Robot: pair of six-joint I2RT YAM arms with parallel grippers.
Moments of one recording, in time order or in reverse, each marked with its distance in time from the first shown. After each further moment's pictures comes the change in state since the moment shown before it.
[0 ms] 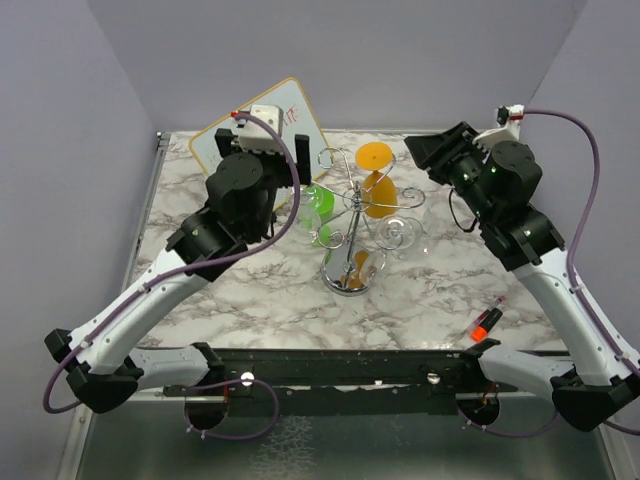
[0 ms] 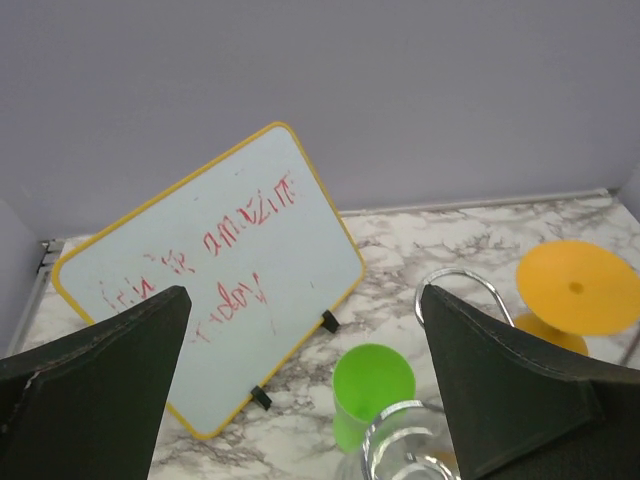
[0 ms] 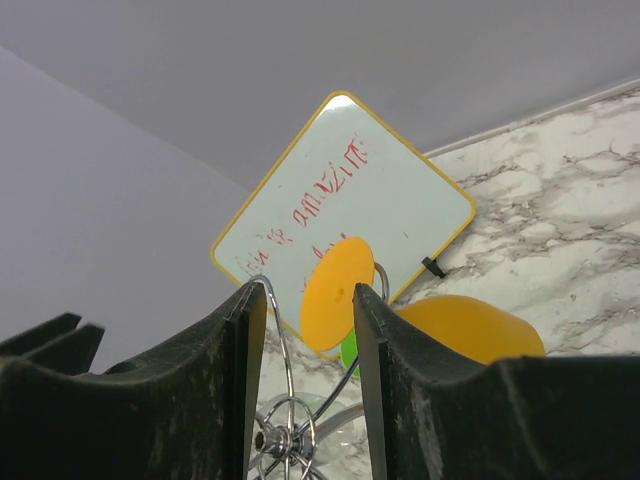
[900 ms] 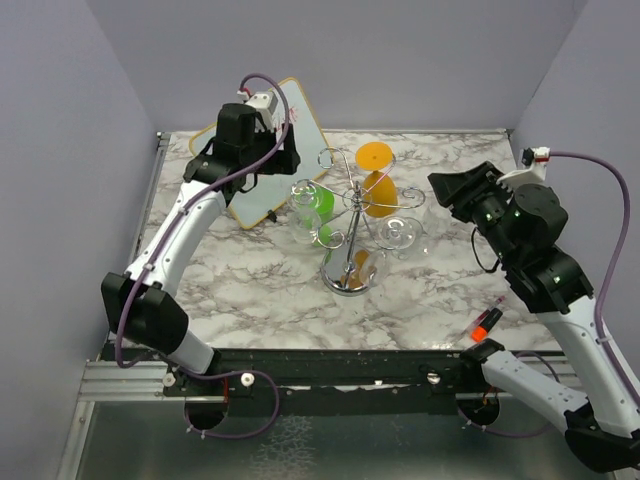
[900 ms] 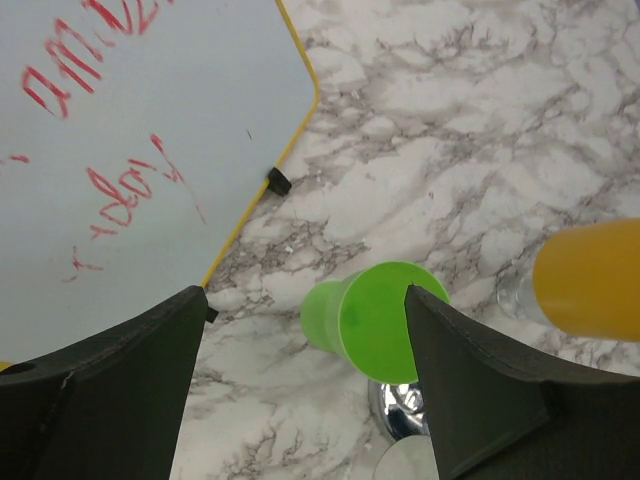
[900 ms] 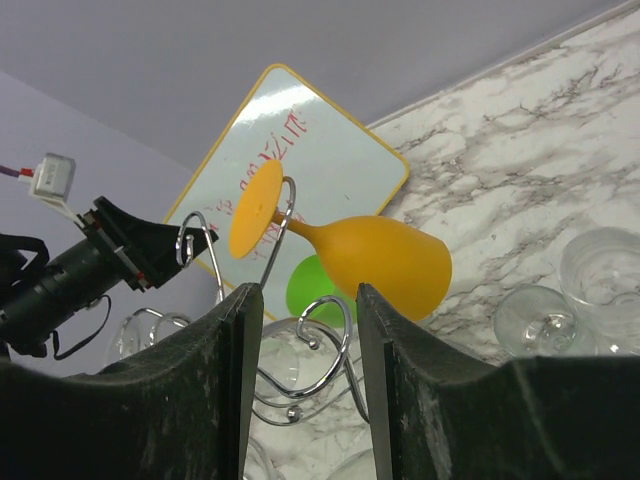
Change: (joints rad) left arm 0.546 0.386 0.185 -0.282 0.813 -0.227; right arm 0.000 -0.272 -0.163 -0.164 0.079 -0.011
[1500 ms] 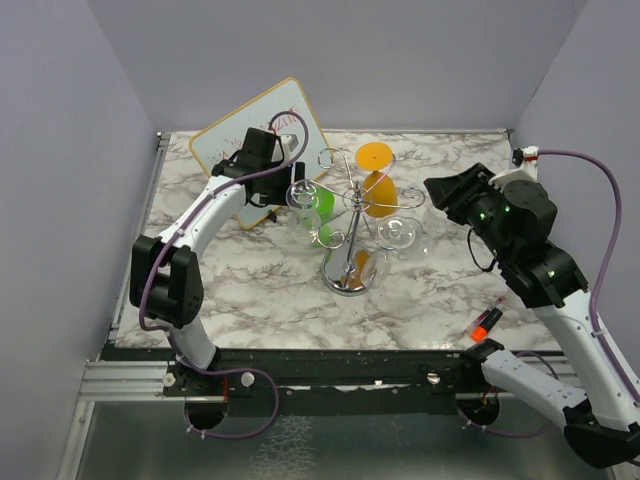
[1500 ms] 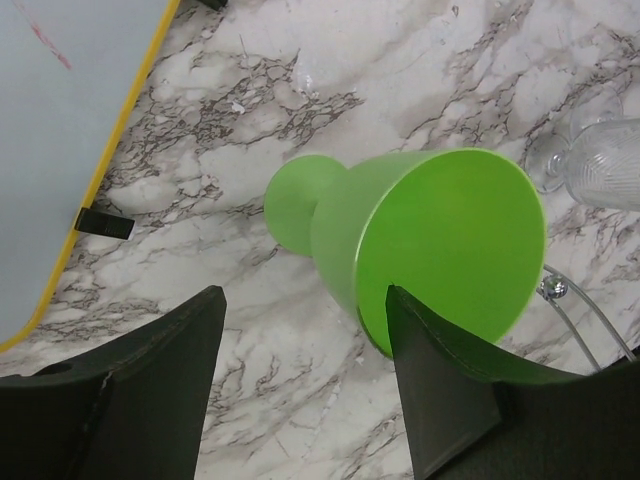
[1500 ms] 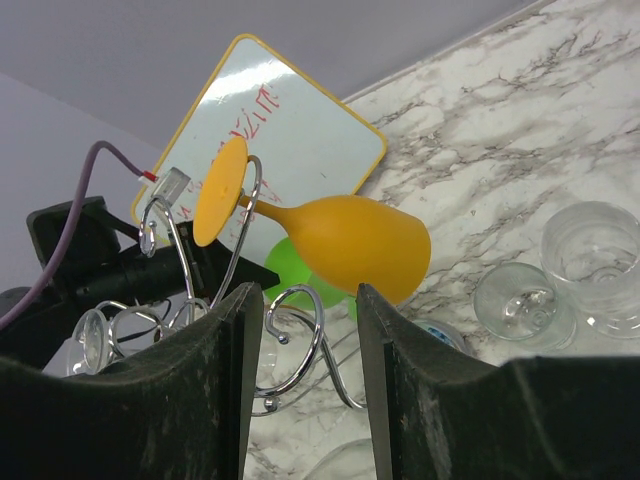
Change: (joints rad) left arm -0.001 0.192 -0.096 -0.122 0.208 0.019; right arm 0.000 0.032 0.001 -0.061 0.000 -0.001
